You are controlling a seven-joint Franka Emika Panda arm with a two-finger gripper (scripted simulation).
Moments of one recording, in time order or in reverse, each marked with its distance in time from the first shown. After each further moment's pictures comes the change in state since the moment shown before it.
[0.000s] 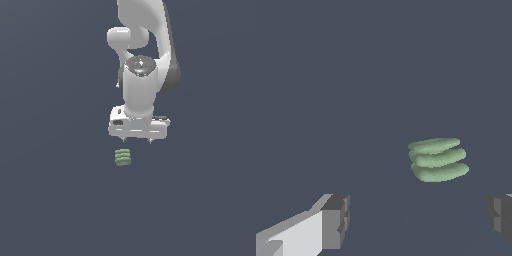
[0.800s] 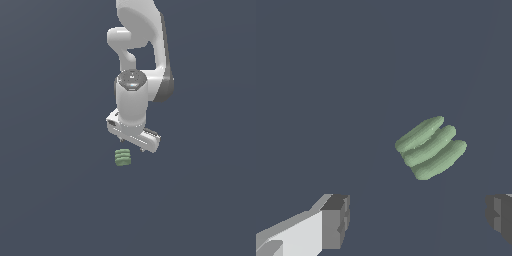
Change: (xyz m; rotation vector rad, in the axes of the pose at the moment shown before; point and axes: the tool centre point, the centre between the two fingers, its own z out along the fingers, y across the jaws) arm 0.000 0.019 0.030 -0.005 -0.025 0.456
